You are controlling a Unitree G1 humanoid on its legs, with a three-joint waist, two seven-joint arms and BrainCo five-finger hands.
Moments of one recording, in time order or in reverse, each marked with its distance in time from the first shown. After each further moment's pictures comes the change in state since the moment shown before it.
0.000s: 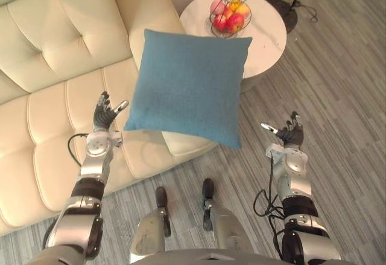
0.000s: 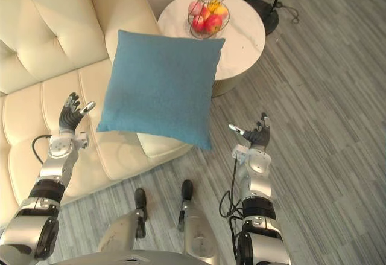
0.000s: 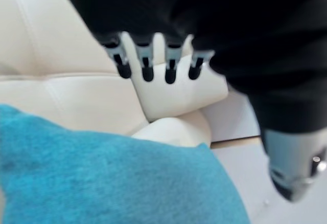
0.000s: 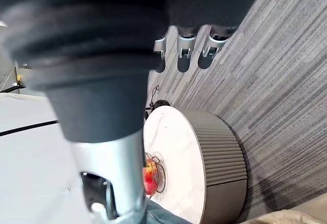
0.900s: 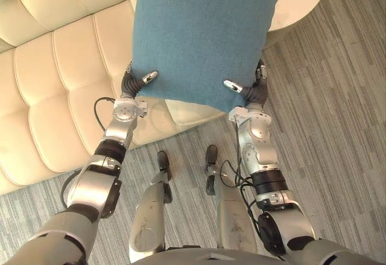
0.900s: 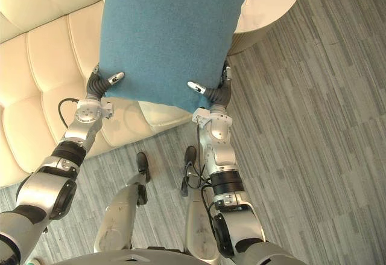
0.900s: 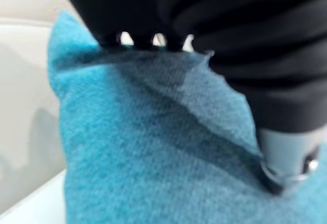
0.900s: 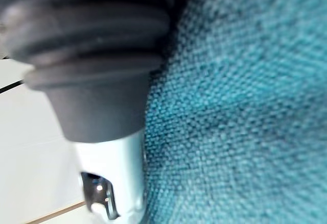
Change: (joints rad) left arm -0.300 -0.103 -0.124 0.146 0.044 0.043 0.068; right arm -0.179 0.148 0.259 -0.243 0.077 -0.021 -0.106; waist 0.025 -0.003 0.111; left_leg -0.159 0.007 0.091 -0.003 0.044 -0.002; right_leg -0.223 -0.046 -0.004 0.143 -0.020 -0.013
